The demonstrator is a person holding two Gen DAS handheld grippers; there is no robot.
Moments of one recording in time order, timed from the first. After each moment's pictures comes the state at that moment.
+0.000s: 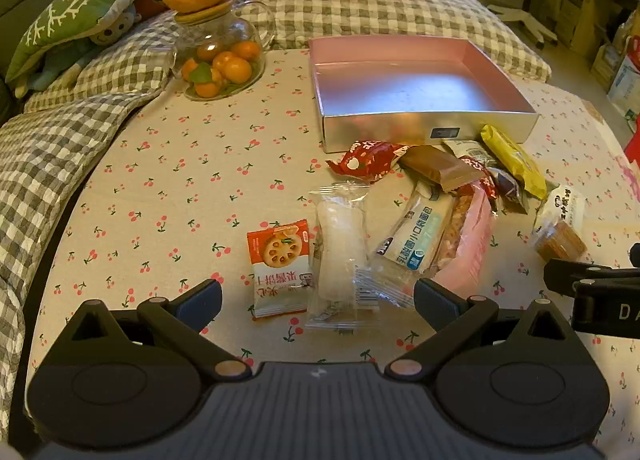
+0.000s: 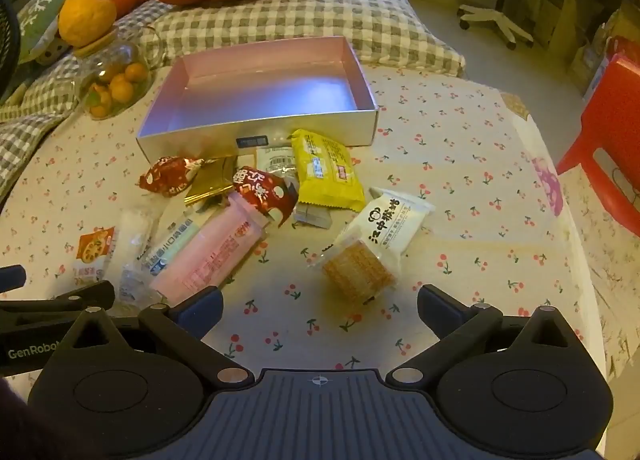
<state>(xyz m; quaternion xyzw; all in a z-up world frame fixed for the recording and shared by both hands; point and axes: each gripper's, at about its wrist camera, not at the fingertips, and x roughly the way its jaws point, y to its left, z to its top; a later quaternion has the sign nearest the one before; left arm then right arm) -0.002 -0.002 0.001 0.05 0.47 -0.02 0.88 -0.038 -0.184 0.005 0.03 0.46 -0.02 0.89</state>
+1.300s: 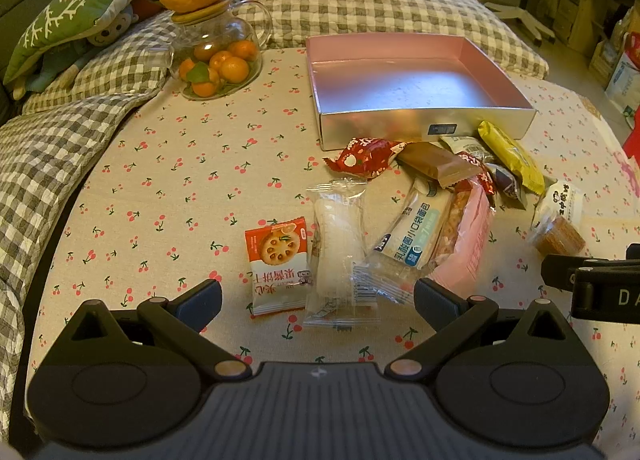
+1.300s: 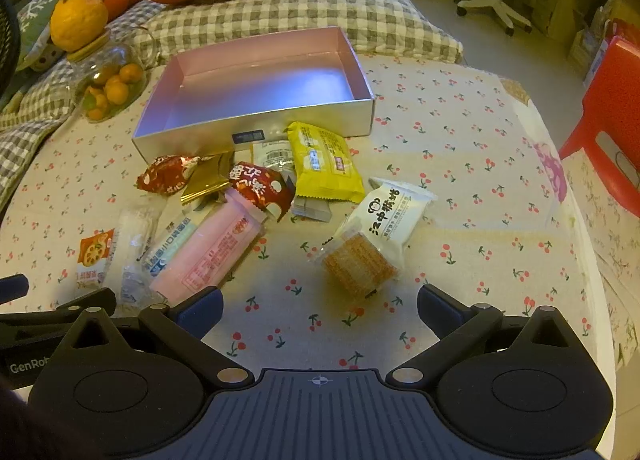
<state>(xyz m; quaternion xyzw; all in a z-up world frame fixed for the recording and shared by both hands) -0.003 -0.003 0.001 0.05 0.47 -0.02 0.88 -0.035 -0.190 0.003 0.05 0.48 -0.02 0.88</state>
